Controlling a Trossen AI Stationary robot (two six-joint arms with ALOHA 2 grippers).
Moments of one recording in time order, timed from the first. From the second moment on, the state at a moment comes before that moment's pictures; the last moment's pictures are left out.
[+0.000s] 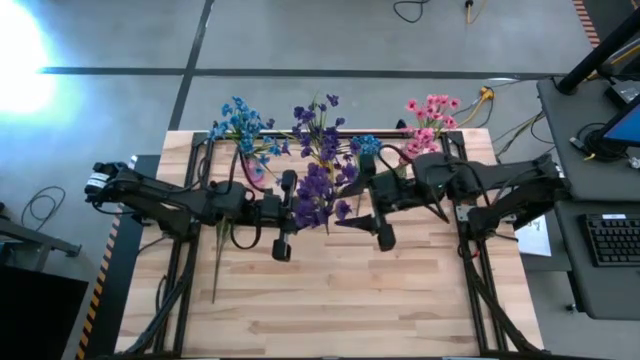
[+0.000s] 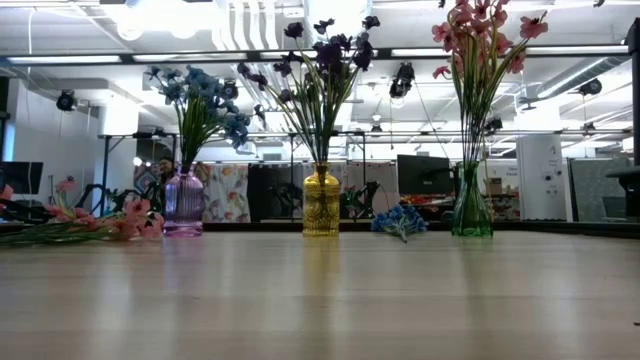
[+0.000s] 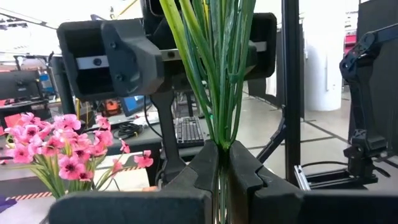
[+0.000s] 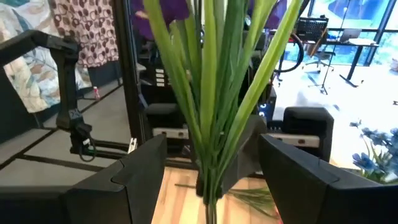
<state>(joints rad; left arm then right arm) -0.22 1.31 1.03 0.43 -0.11 0.12 0.17 1.40 1.52 -0.20 -0.02 -0.02</state>
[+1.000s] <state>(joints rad) -0.22 1.31 1.03 0.43 -0.12 0.10 0.17 1.51 1.61 -0.18 -0.02 0.03</state>
